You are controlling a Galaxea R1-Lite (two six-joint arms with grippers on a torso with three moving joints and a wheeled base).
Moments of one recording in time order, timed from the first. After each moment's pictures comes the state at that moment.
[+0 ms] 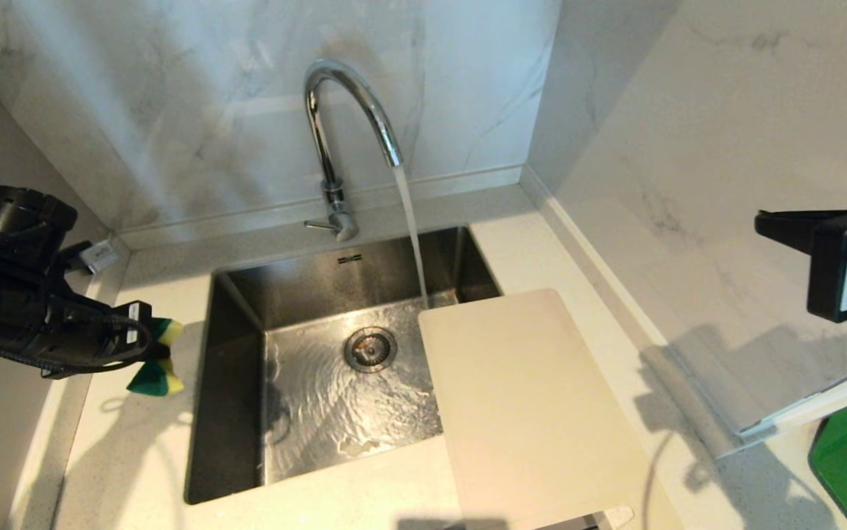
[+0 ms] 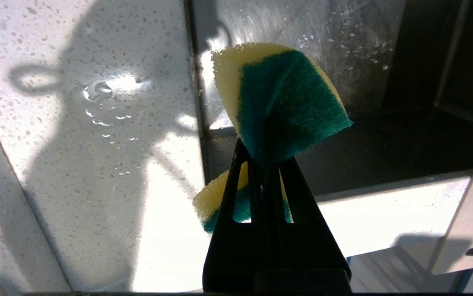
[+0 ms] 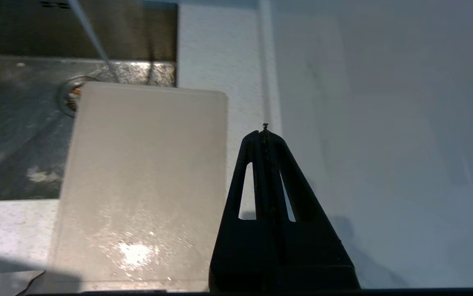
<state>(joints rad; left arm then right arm) -0.10 1.62 -1.20 0.42 -0.08 -0.35 0.25 1.10 -1.09 0.17 -0.14 -0.19</state>
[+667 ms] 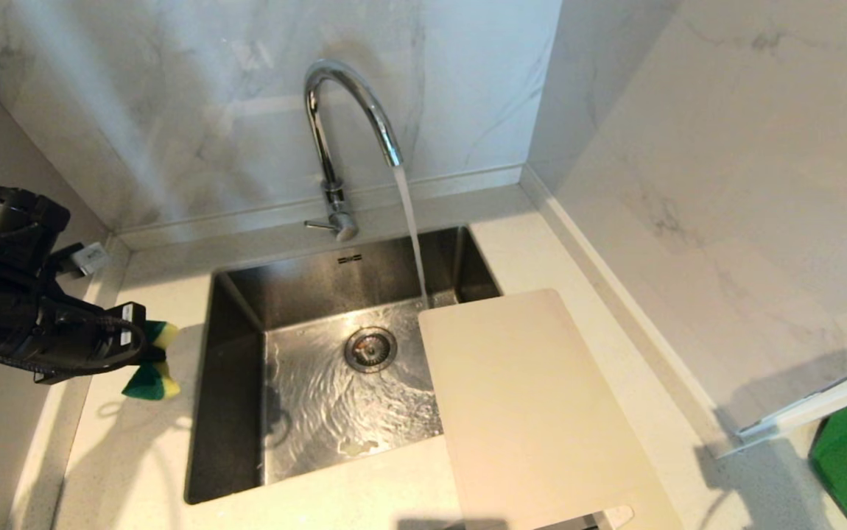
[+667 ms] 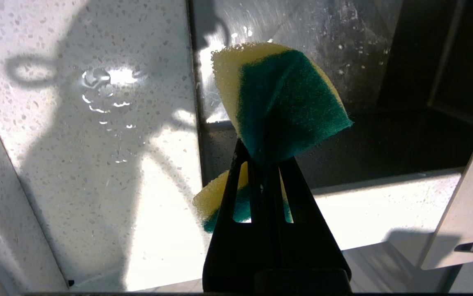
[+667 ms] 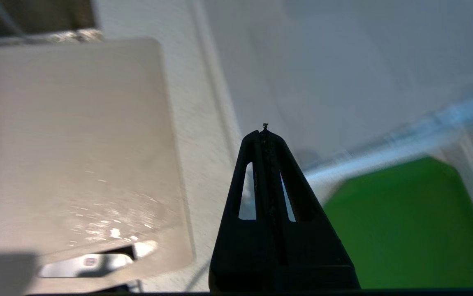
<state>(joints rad) -0.10 1.60 -1.18 0.44 -0.09 -0.38 0.03 0.89 -0.86 0.19 -0.13 -0.13</state>
